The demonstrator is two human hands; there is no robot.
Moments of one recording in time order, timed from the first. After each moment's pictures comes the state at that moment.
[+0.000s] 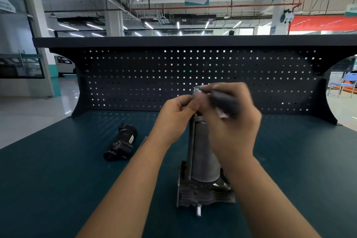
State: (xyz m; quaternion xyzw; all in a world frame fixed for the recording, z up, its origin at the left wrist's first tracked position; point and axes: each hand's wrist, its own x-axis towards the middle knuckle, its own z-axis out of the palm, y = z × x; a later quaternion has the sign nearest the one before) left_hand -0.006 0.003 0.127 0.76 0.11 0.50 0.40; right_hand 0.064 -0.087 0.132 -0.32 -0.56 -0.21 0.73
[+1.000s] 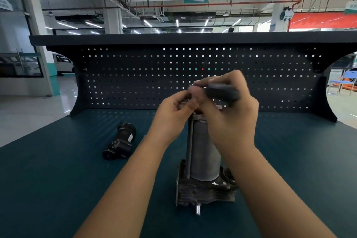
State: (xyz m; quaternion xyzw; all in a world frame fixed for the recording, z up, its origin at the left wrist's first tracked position) left_hand -0.007 0.006 0.126 0.76 0.09 0.50 0.41; right_hand 0.065 -0.090 0.141 -0.34 -0.58 -0.20 0.71
